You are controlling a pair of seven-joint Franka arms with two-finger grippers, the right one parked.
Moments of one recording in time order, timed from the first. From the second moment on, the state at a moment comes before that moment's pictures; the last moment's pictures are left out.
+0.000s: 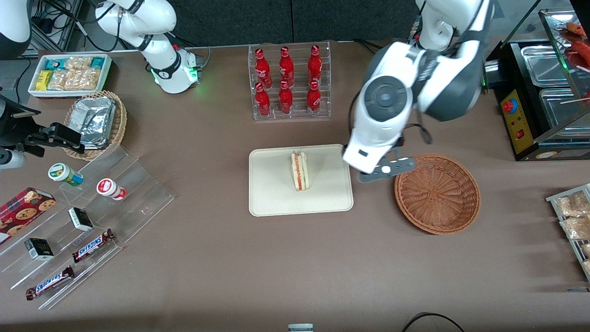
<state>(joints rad) -0.70 0.37 0.22 -1.35 -0.04 1.49 -0.68</state>
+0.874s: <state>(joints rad) -0.41 0.19 0.23 -1.36 -0.02 1.34 -0.28</state>
